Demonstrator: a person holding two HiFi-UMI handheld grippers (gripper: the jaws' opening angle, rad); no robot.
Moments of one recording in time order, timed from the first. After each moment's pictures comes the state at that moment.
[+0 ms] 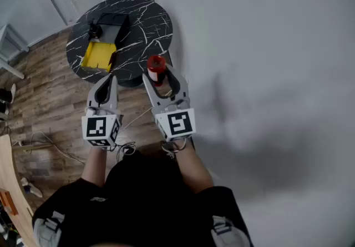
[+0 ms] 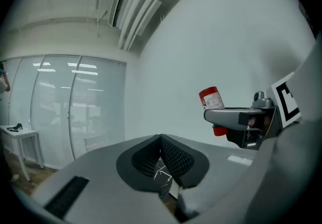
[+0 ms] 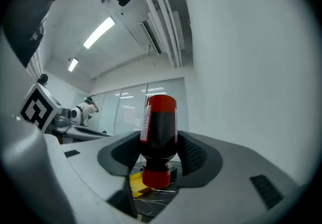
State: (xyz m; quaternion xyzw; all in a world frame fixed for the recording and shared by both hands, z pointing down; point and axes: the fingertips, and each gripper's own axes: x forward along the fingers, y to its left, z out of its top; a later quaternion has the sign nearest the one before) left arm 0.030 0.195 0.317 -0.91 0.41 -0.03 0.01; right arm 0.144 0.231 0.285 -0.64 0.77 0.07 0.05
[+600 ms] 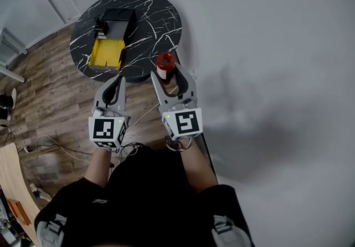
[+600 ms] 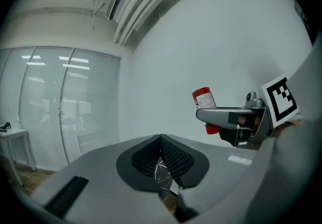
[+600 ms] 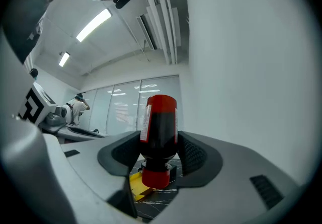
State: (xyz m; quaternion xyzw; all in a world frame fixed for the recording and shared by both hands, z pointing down) left arm -0.011 0.162 0.336 -0.93 0.36 -0.04 0.01; right arm 0.100 0.193 0.303 -0.67 0.73 0.06 0.05
